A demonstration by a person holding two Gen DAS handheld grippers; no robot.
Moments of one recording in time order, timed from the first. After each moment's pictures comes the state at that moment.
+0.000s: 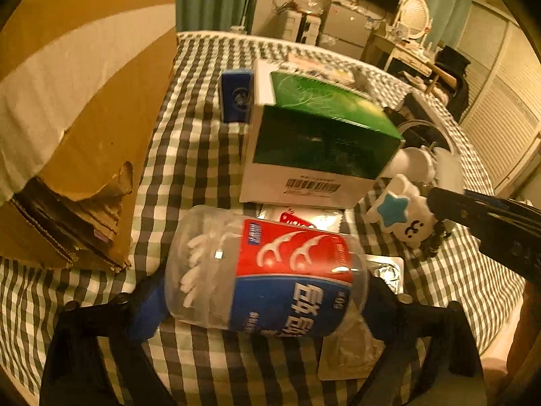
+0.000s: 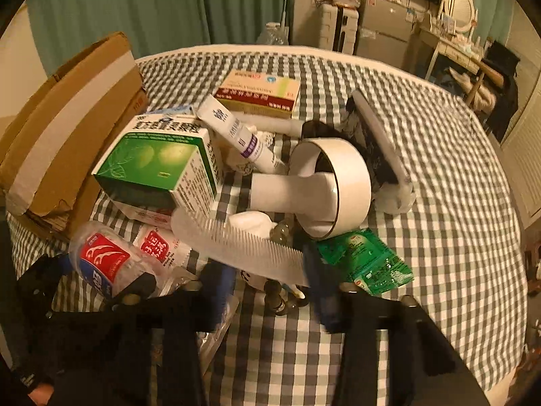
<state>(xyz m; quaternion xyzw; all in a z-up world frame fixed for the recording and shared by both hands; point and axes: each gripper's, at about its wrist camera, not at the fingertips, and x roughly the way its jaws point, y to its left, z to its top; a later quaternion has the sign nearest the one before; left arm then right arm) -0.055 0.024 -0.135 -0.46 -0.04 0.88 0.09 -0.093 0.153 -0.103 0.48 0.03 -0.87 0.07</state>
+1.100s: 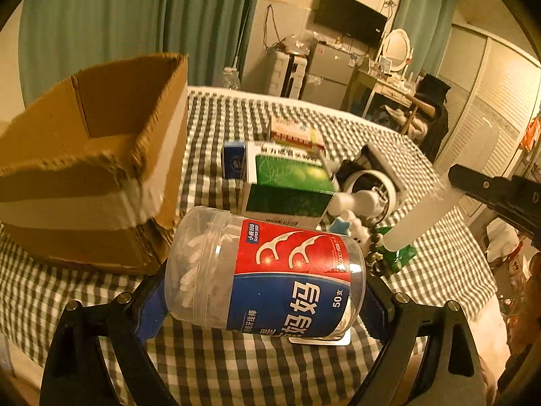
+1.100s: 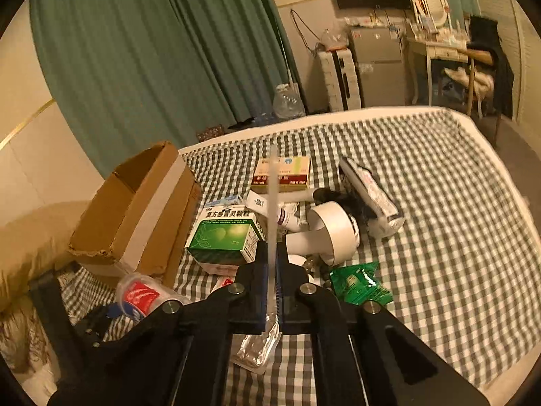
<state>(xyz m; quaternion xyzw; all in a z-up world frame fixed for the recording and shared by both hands) -0.004 0.008 -0.055 -0.38 -0.07 0.92 0.08 -0.029 0.183 -0.010 0.36 -0.11 -0.92 0.12</state>
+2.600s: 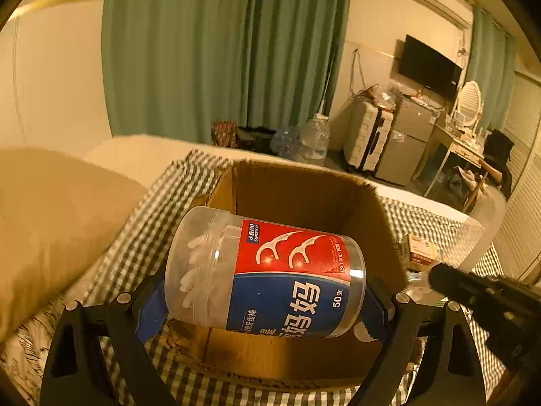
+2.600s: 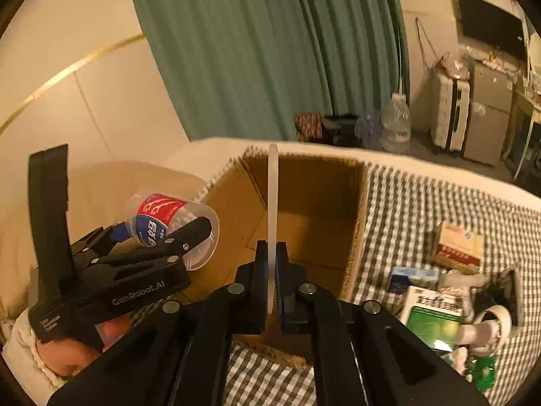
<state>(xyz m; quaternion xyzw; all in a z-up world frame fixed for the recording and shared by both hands) -0.068 -0.201 0.033 -0.34 -0.09 0.93 -0.09 -0.107 -0.076 0.026 0.38 -0.01 -0.88 0.29</state>
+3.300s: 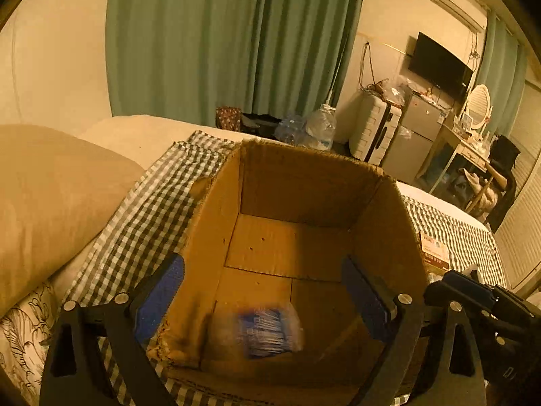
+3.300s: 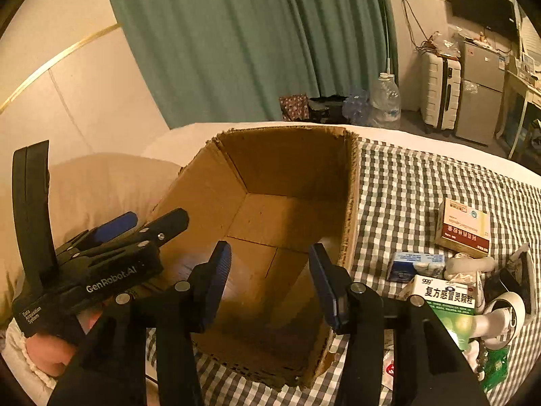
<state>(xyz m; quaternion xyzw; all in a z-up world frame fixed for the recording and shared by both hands) -0.078 -0.212 0.016 -0.35 -0.11 0.92 -0.10 -0.120 -0.068 0.009 0.39 -0.02 -0.88 0.26</state>
